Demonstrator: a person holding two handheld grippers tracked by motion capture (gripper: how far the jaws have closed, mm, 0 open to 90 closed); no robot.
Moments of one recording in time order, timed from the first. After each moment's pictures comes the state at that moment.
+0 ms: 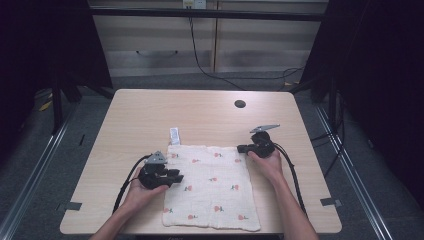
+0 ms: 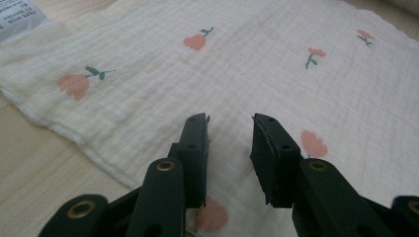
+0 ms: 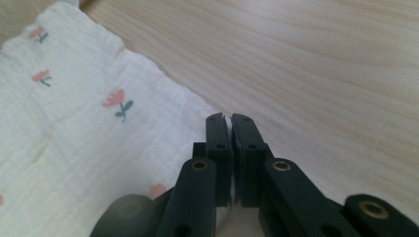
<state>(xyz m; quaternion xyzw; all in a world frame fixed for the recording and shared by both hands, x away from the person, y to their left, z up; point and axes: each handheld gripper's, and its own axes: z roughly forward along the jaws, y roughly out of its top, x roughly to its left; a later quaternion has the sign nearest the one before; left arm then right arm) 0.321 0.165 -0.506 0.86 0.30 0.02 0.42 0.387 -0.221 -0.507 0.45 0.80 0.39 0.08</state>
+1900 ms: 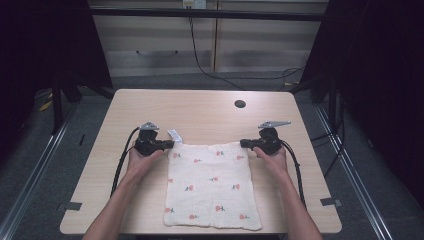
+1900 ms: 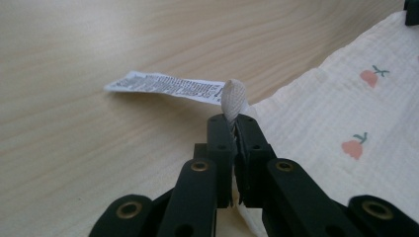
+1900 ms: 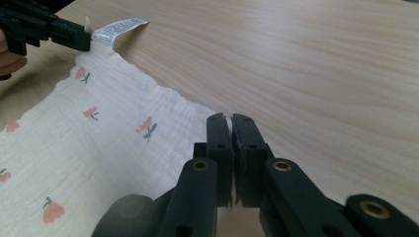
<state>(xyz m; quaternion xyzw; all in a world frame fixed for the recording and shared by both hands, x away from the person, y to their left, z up) 0.418 0.183 -0.494 0.81 0.38 0.06 0.44 0.380 -0.235 -0.482 0.44 0.77 0.45 0.08</state>
